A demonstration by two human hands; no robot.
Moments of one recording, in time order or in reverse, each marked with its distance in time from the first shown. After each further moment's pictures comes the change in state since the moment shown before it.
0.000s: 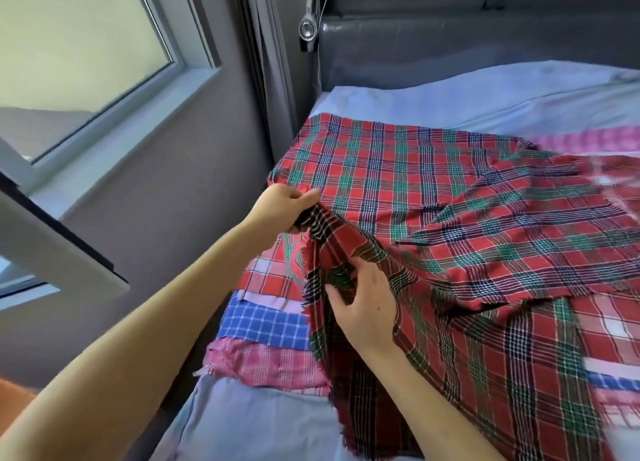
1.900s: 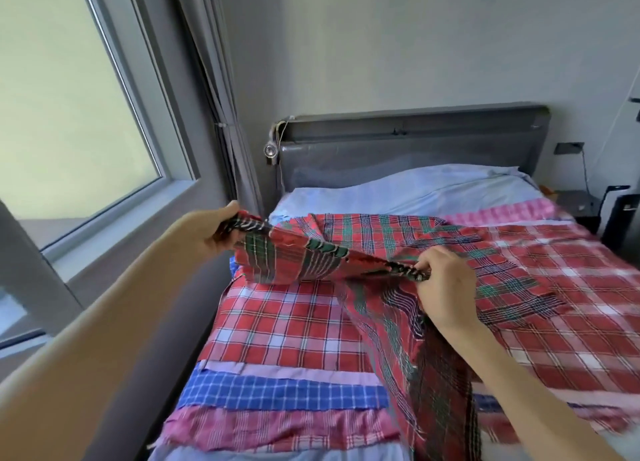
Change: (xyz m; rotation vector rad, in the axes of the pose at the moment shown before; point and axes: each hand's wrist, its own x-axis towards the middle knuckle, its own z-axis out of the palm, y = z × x) left_hand -0.167 0.134 -0.011 -0.655 0.077 -0.150; right_hand -0.004 0.043 -0.304 -0.253 0.272 -0.076
